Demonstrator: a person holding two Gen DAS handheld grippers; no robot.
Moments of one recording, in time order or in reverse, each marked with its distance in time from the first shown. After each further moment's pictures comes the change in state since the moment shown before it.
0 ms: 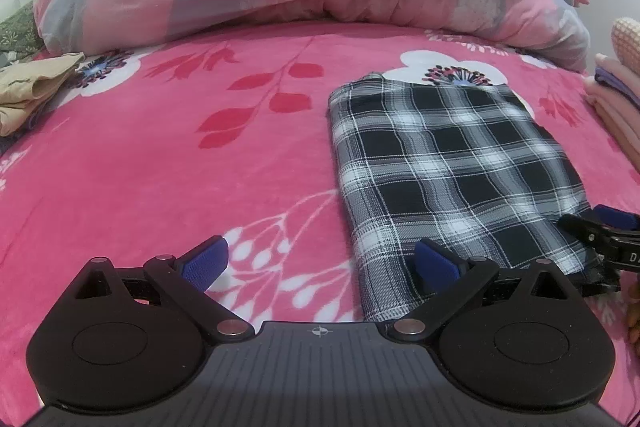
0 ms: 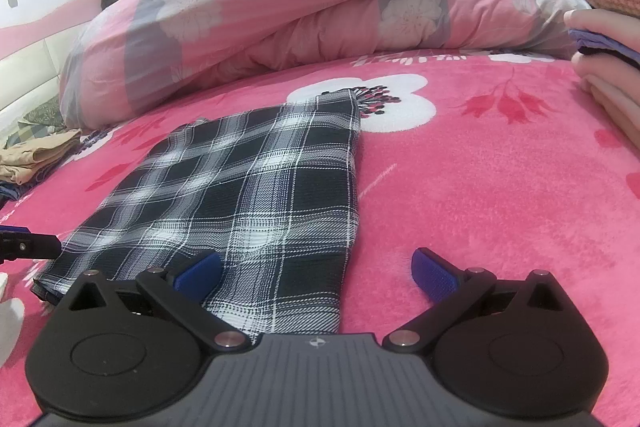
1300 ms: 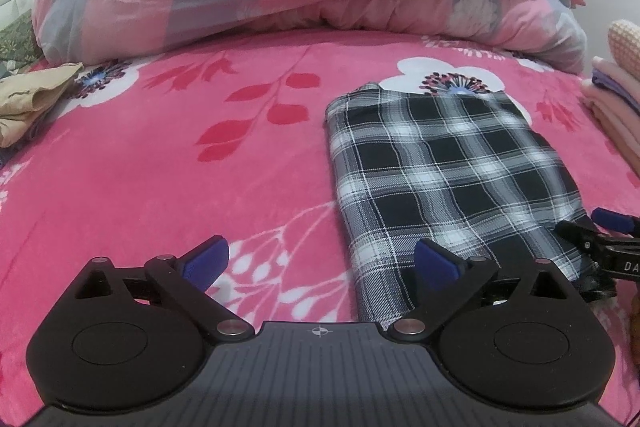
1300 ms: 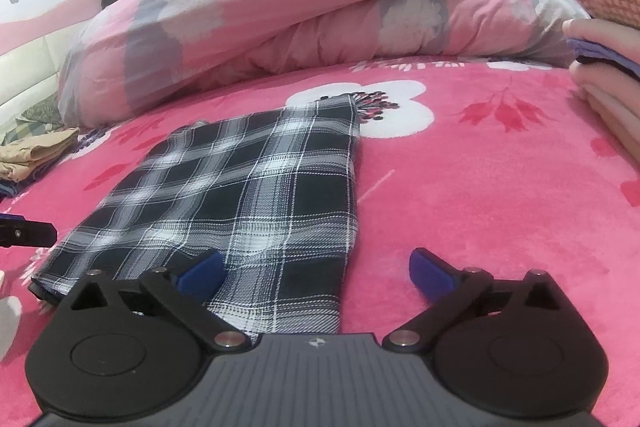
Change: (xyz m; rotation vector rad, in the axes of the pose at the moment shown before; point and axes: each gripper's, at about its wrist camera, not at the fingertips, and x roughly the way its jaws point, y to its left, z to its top) left arm -0.005 -0.002 0.006 0.011 -0.013 0.001; right arm -0.002 0.003 0.000 -0.023 -0.010 -0.013
